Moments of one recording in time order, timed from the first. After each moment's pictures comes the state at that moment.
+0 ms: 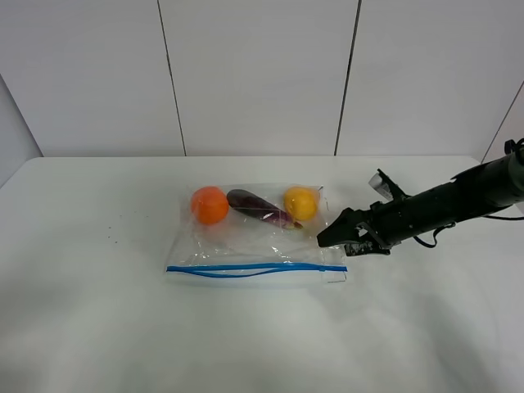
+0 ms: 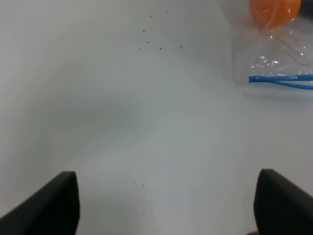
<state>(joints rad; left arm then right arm) 0.00 0.00 -0.49 0.01 1.05 -0.01 -0.01 2.08 -1.03 1.24 0.88 -1.19</state>
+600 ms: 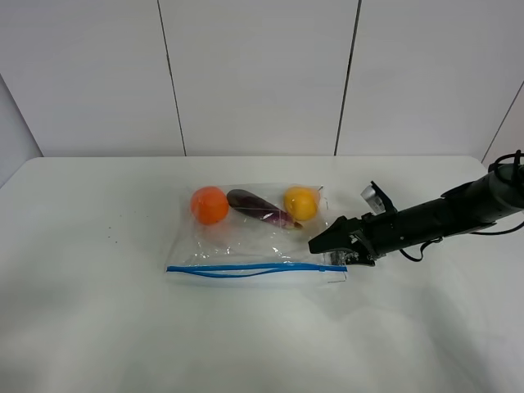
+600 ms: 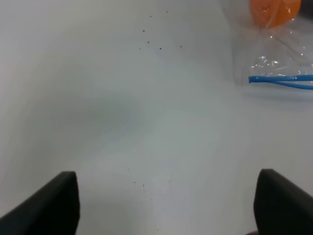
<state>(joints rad) 0.00 0.00 -0.49 0.01 1.05 -0.01 -0.01 2.18 -1.03 1.37 0.97 -1.32</state>
